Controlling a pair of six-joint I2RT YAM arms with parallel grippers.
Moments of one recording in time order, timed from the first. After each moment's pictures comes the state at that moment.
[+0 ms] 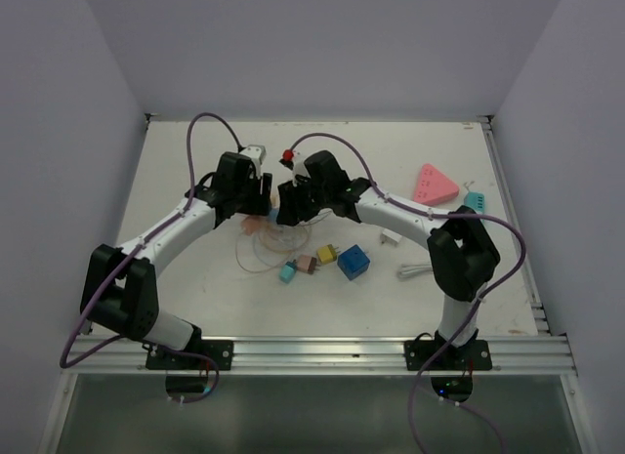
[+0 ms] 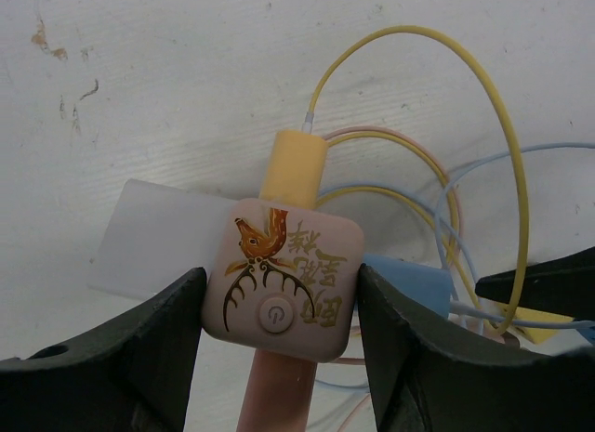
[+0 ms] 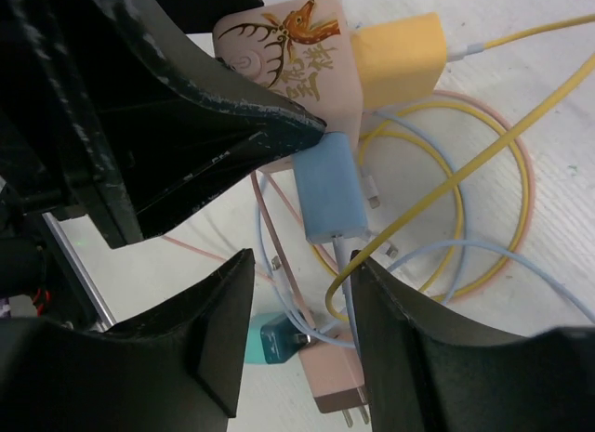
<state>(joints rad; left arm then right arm) -0.38 1.48 1.03 -0.35 -0.03 -0.20 0.75 1.84 1.39 -0.23 -0.32 0.27</state>
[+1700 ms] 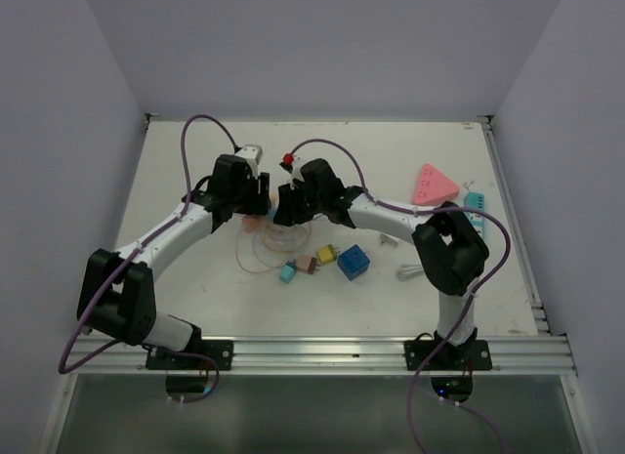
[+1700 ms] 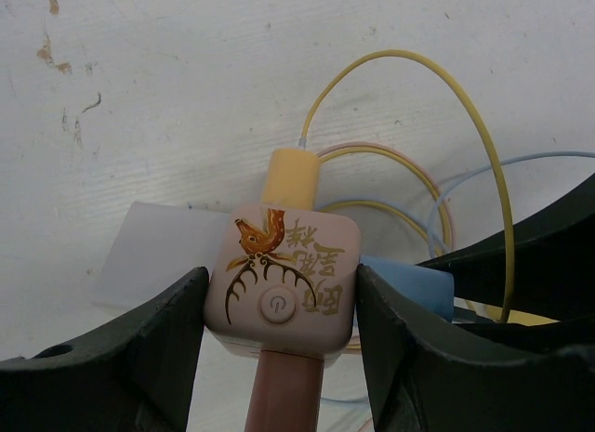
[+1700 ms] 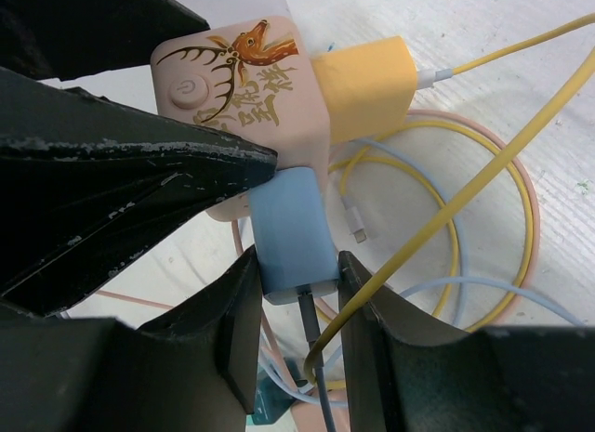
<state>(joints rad) -0.36 1.45 0.98 -0.28 -0.01 -0.21 0.76 1.93 1.35 -0.07 -0.27 0.36</state>
